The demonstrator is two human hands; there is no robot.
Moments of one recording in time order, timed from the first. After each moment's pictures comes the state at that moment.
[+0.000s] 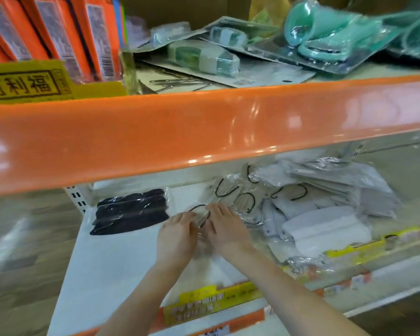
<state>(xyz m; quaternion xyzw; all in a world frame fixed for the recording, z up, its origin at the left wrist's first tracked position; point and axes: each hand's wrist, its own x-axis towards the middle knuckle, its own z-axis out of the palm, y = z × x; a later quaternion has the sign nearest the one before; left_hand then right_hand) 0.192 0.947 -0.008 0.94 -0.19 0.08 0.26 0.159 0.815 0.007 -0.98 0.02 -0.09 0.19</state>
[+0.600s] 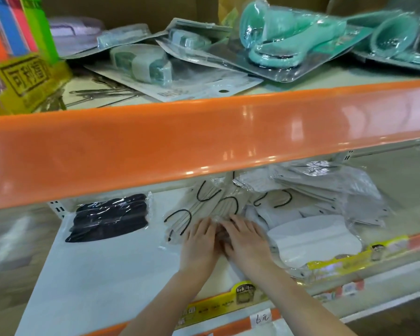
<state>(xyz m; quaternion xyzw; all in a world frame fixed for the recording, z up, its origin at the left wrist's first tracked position) 0.166 0.852 -0.026 0.95 -0.25 0.00 0.19 0.121 0.725 -0.026 -0.99 0.05 -0.11 0.09</state>
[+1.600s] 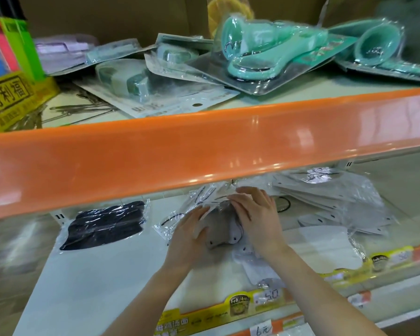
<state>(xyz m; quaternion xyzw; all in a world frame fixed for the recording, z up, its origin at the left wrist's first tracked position) 0.180 0.858 0.015 0.85 -0.26 0.09 0.44 0.152 0.683 0.025 -0.88 -0.03 -0.43 0.20</state>
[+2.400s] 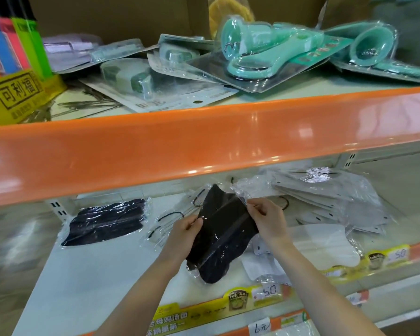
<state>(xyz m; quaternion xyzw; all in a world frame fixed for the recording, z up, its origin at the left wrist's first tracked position) 0.173 0.866 0.029 0.79 -0.08 -0.13 0.59 0.141 0.667 0.024 -0.82 0.20 -0.18 0.51</state>
